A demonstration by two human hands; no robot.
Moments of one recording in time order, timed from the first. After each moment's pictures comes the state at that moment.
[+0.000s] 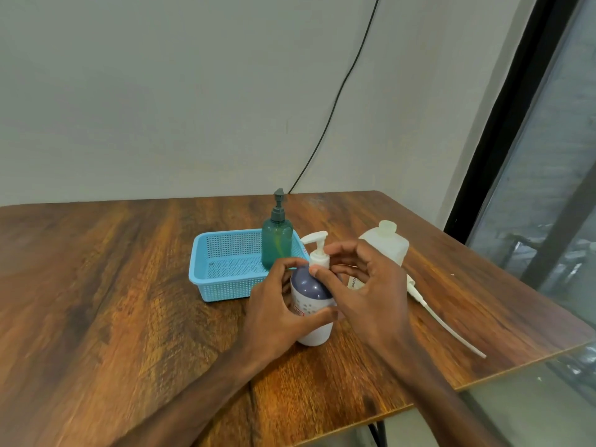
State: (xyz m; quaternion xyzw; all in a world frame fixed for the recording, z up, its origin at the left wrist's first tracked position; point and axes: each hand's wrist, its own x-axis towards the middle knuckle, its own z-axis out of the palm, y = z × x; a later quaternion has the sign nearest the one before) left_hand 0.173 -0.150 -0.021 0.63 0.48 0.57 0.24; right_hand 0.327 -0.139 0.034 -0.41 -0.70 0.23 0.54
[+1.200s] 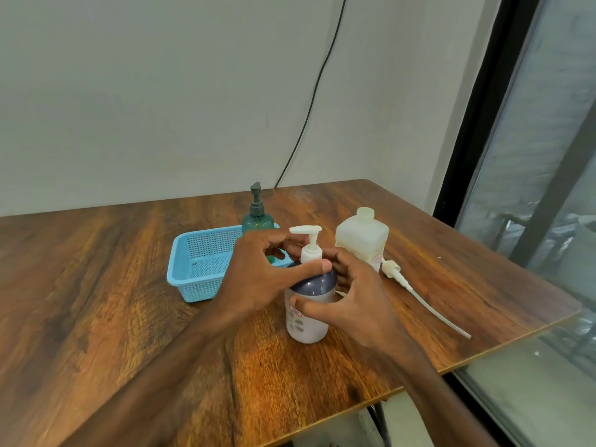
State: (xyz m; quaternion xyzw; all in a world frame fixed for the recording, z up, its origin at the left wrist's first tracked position) left_hand 0.171 -0.129 0.036 0.69 0.48 0.51 0.19; right_hand 0.353 -0.130 0.011 -0.41 -0.73 0.32 0.44
